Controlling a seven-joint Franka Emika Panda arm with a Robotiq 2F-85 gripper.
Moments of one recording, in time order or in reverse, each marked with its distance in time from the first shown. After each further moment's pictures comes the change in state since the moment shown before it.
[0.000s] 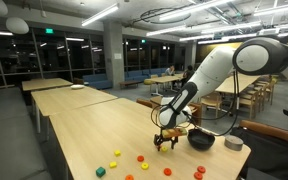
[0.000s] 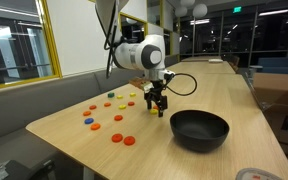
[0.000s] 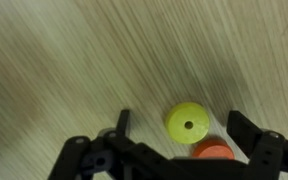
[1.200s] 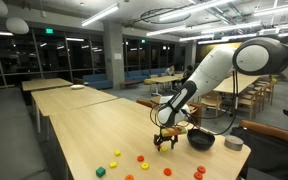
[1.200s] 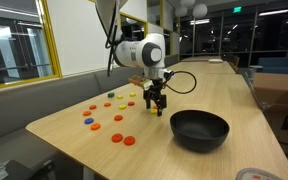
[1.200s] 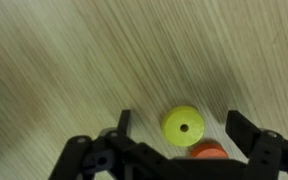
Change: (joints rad) arm 0.003 -0.001 -0.001 0.027 -0.003 -0.069 0.000
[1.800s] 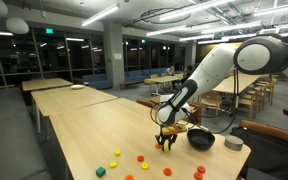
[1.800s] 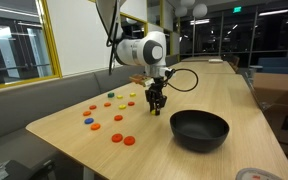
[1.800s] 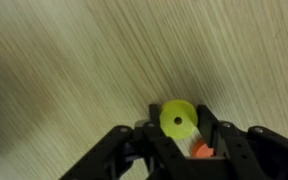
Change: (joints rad) arm 0.000 -0.011 -0.009 0.004 -0.010 -0.019 0.000
